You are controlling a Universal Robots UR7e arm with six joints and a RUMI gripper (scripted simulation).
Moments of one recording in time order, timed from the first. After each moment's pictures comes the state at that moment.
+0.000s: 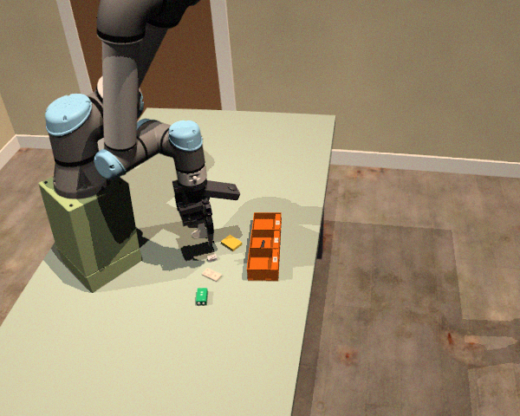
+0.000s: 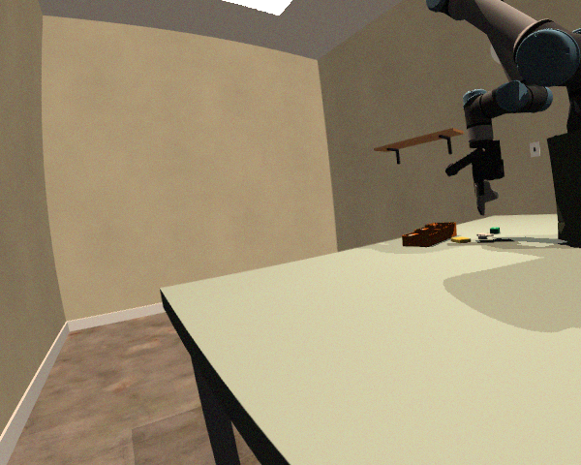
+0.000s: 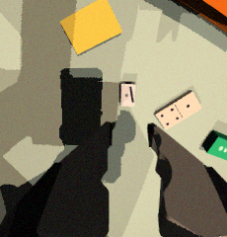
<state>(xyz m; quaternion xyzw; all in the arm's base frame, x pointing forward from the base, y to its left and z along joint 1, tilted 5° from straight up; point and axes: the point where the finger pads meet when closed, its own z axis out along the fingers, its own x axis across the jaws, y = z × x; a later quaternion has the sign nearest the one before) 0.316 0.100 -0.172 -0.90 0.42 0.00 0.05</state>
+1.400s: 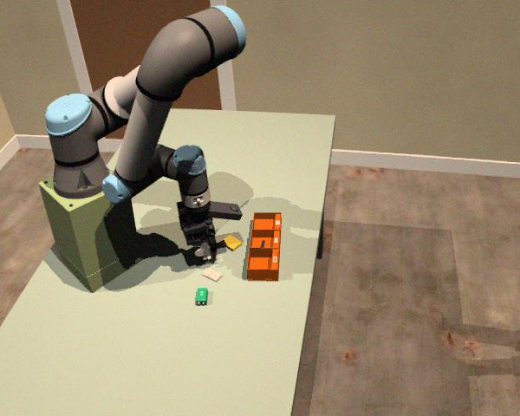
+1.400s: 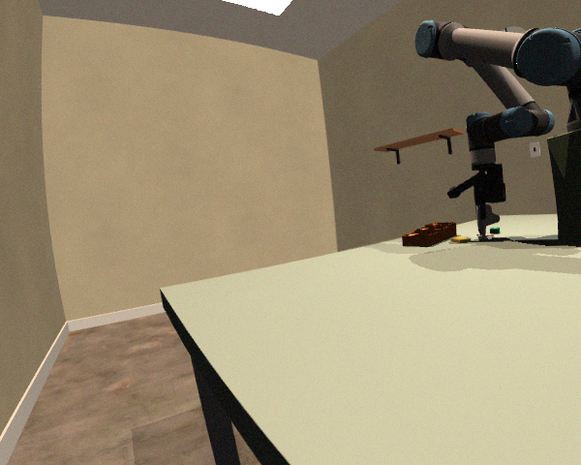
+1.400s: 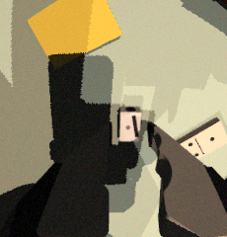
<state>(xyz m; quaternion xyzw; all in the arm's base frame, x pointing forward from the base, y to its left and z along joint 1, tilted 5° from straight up) 0.319 0.106 -0.242 -0.90 0.42 0.00 0.05</state>
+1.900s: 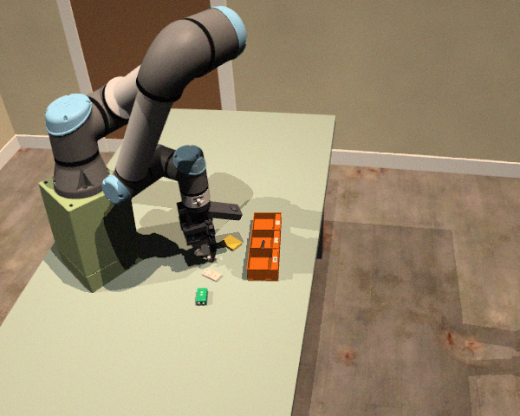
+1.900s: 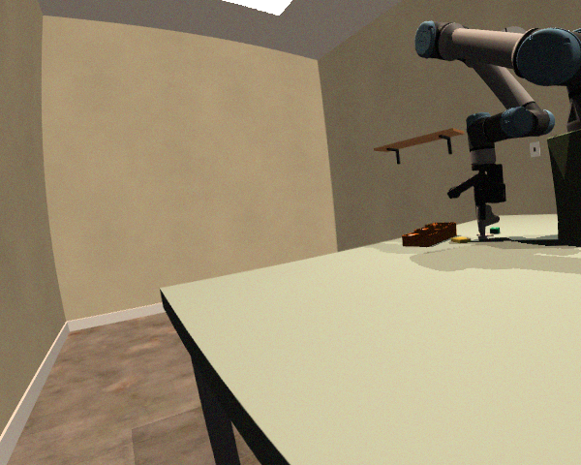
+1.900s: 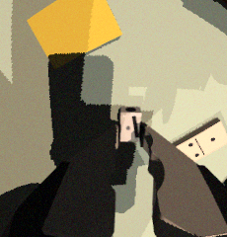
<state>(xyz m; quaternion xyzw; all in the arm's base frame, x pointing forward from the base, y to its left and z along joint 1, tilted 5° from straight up) 0.319 0.106 -0.242 -0.90 0.42 0.00 0.05</state>
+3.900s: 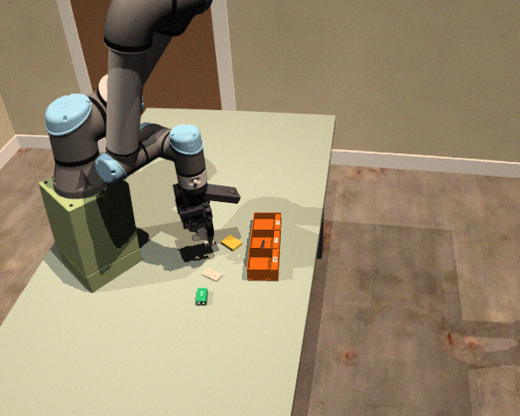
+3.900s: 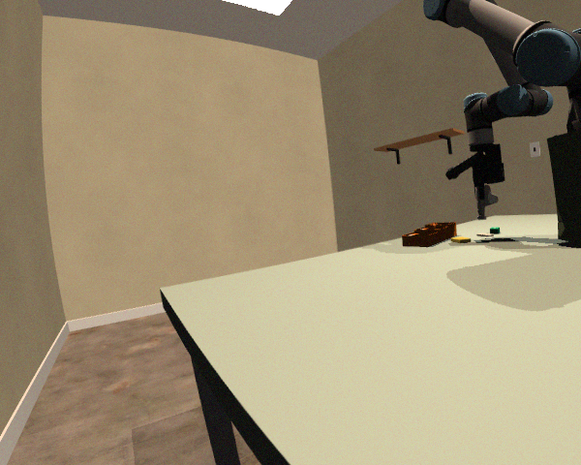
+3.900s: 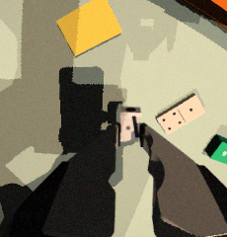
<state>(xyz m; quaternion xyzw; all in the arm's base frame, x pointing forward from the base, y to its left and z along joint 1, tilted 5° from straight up) 0.316 0.101 -0.183 -0.90 0.42 0.00 0.05</state>
